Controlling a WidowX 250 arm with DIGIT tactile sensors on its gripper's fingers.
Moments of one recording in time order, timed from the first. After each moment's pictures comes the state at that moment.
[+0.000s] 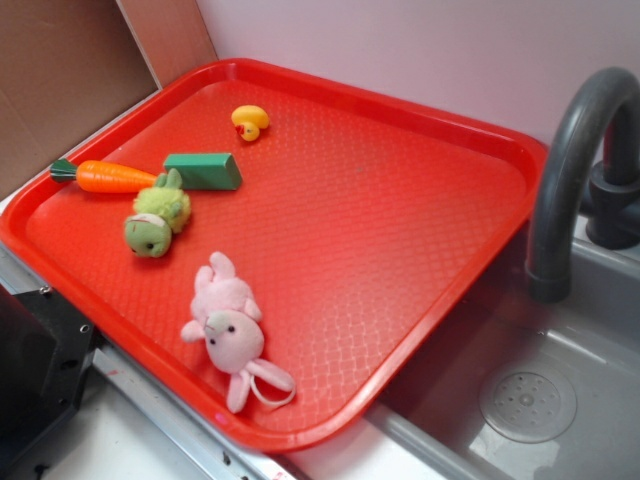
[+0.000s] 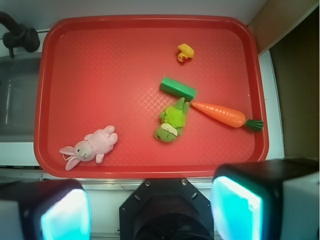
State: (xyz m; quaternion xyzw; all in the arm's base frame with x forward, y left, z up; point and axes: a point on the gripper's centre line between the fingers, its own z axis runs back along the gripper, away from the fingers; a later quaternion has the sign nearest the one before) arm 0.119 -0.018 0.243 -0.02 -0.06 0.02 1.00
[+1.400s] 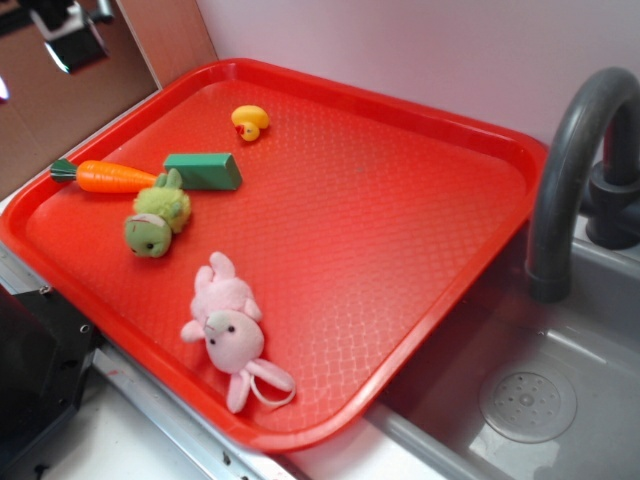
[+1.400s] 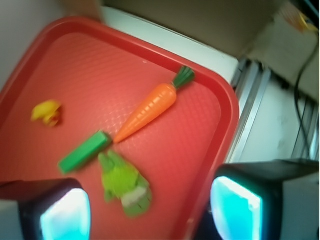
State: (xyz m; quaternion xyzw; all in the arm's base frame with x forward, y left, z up) arm 0.160 0.061 0.140 0.02 -0.06 0.60 0.80
